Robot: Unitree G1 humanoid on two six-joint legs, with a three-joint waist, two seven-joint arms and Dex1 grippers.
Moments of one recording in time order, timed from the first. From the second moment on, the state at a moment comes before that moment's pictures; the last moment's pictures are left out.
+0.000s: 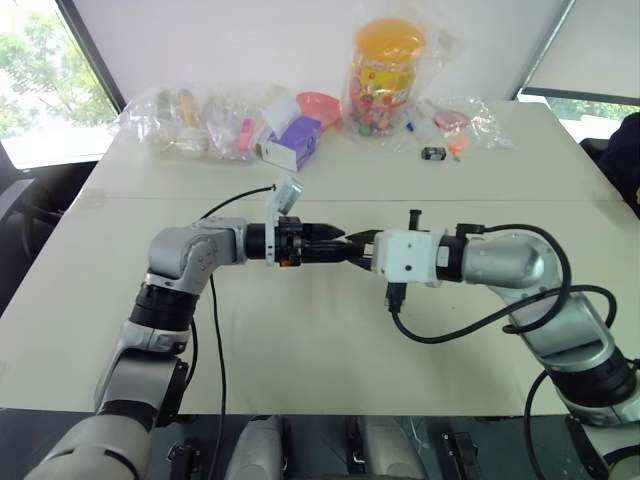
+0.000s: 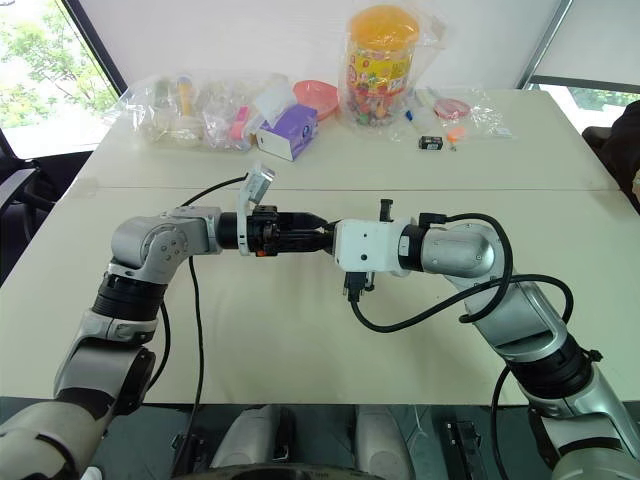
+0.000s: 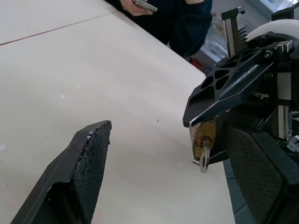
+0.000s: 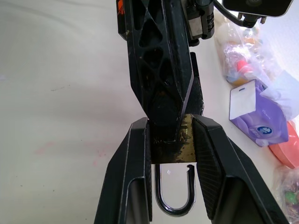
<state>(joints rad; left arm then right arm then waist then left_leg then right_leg) -0.76 0.39 -0.10 0.12 -0.65 0.95 -1.02 -0.51 -0.74 0.25 -0.54 -0.03 0.41 0.93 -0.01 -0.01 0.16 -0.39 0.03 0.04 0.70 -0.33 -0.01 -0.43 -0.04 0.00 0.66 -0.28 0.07</state>
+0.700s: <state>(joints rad) -0.76 0.38 -0.10 0.09 -0.67 0.97 -1.04 -0.51 -0.74 0.25 -0.53 -0.04 0.42 0.92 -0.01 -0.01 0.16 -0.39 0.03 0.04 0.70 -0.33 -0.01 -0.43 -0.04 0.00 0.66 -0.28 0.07</state>
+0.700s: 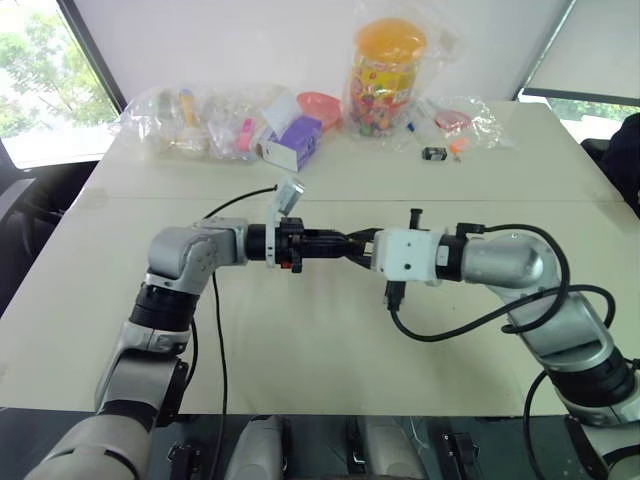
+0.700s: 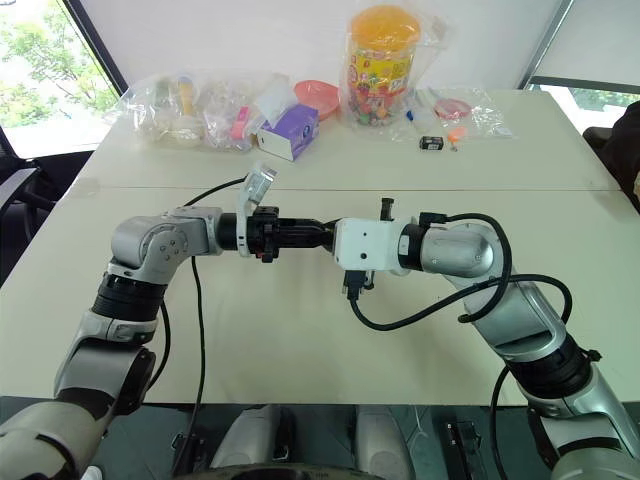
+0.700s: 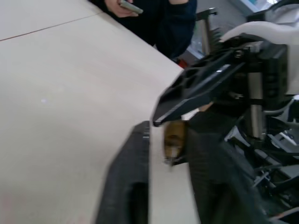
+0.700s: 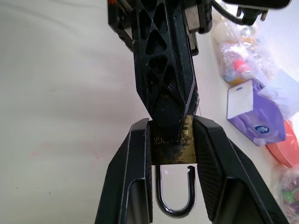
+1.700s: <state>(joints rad) -0.76 0.40 -0.10 0.12 -0.64 0.95 -1.04 -0.51 -0.75 0.19 -0.56 0.05 0.51 0.93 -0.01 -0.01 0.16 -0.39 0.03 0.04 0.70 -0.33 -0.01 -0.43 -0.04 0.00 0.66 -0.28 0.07</state>
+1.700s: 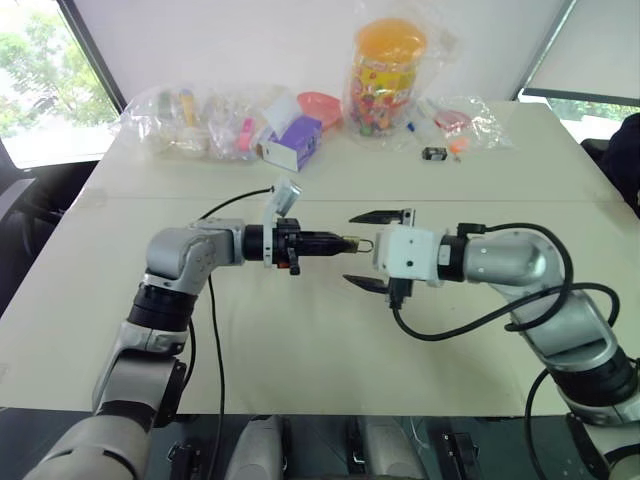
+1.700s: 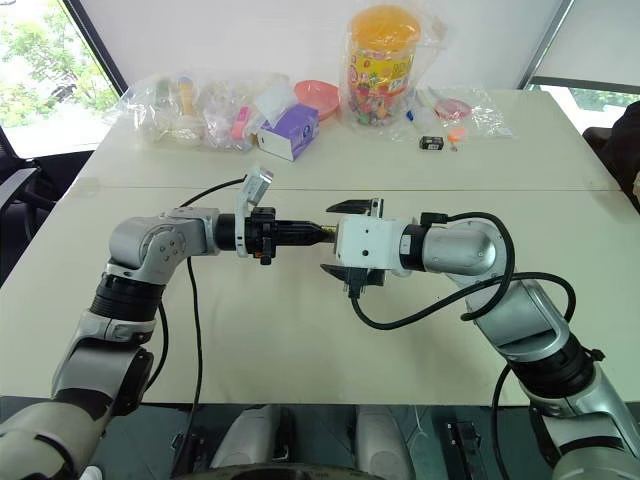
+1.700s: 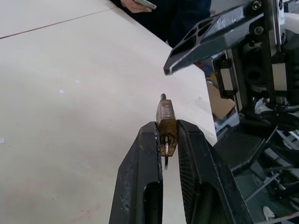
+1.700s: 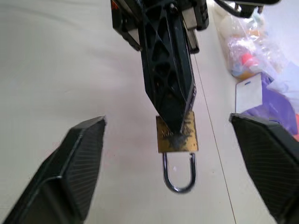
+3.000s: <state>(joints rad) -0.77 0.46 -0.06 0.10 -0.75 0.98 -1.17 -0.36 -0.69 0.08 -0.51 0.31 0.67 0.75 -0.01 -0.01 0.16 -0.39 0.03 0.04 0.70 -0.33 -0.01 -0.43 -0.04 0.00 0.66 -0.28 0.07</state>
